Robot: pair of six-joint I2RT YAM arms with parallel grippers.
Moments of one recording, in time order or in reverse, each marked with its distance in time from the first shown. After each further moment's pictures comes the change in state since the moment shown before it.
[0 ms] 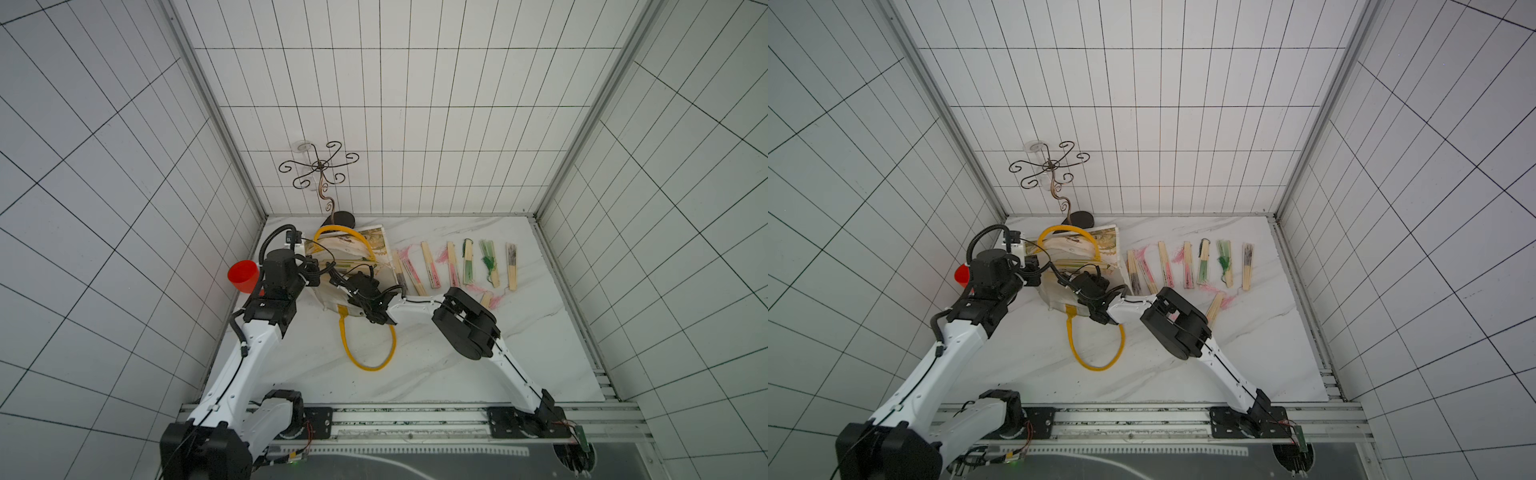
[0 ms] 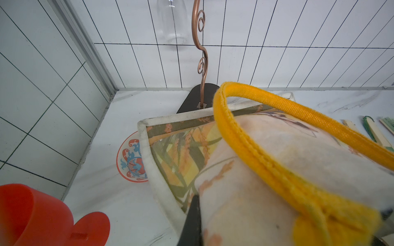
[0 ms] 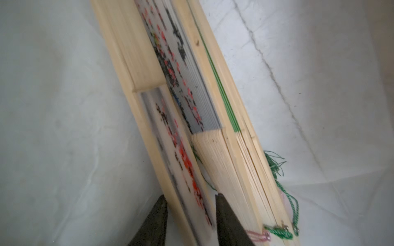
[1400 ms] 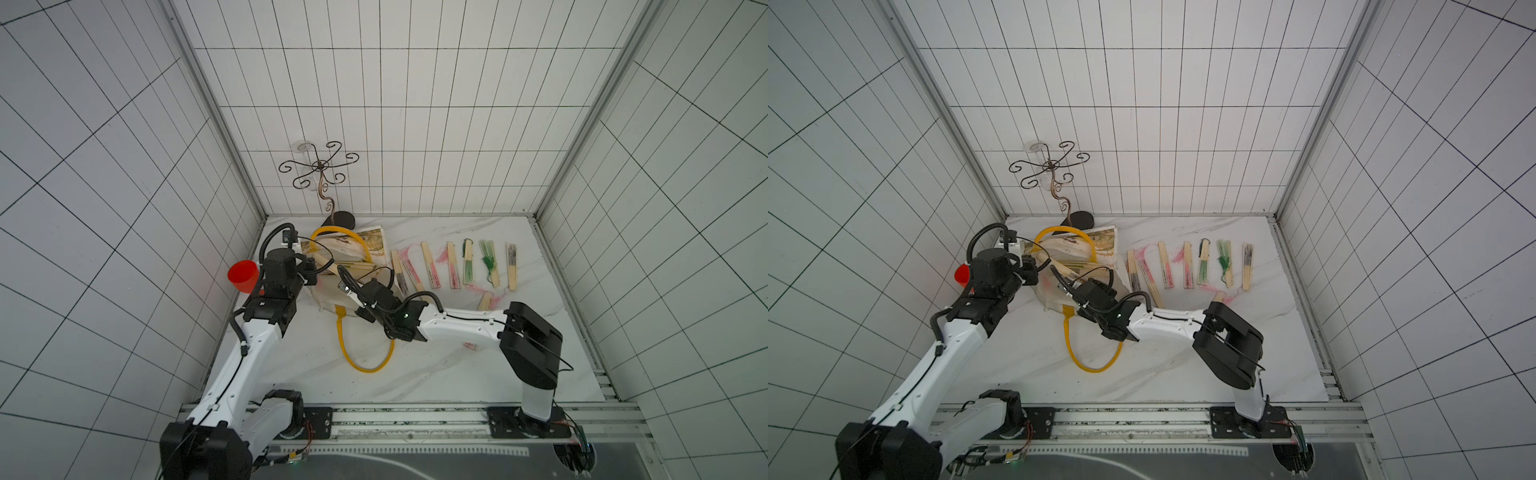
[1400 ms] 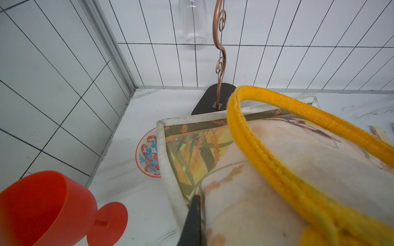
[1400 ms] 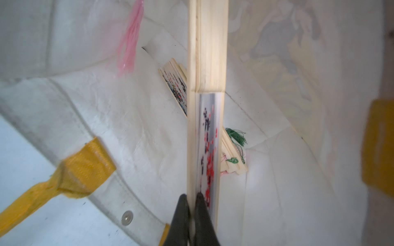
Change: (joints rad) left arm 0.000 0.004 0.011 -0.020 -0.106 -0.004; right arm 0.130 -0.531 -0.368 -0.168 -0.031 0.264
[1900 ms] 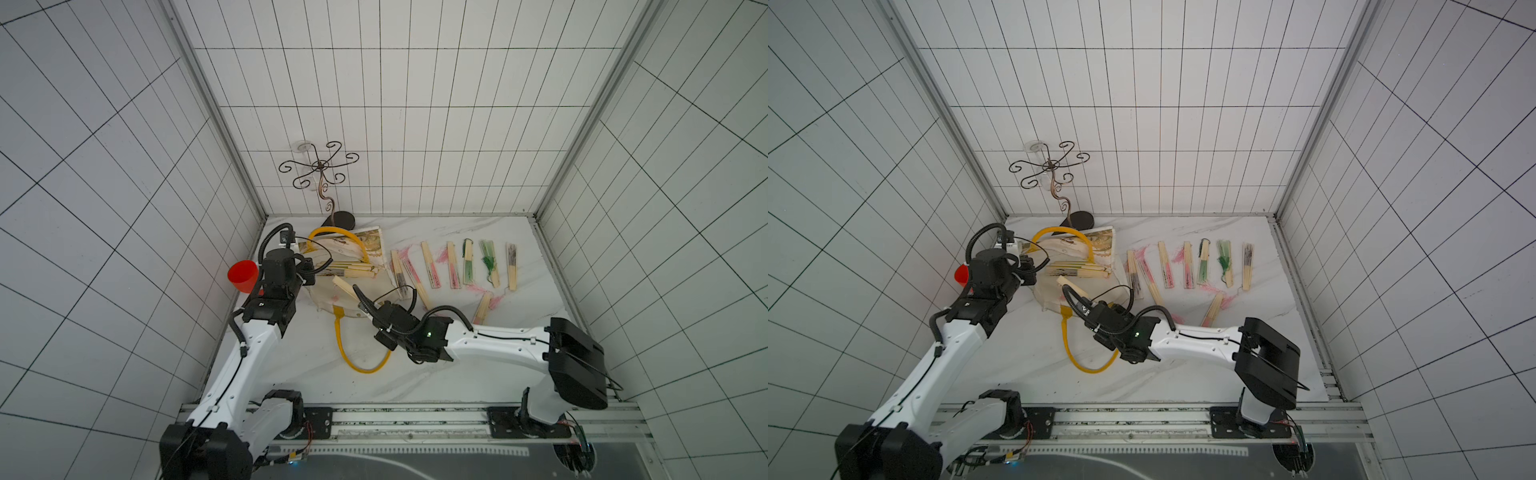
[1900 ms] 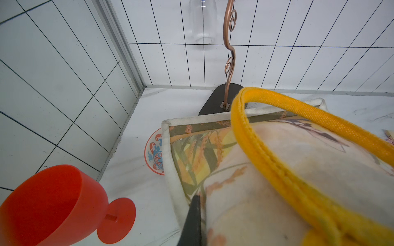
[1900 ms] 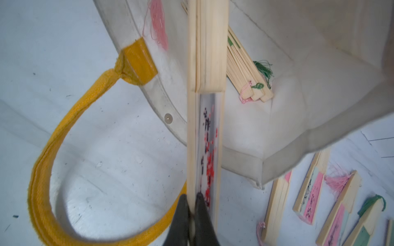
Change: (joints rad) left arm 0.008 -0.006 0.000 -0.005 -0.034 -0.003; right arm 0.082 -0.235 -0.196 -0.275 -0.032 0.263
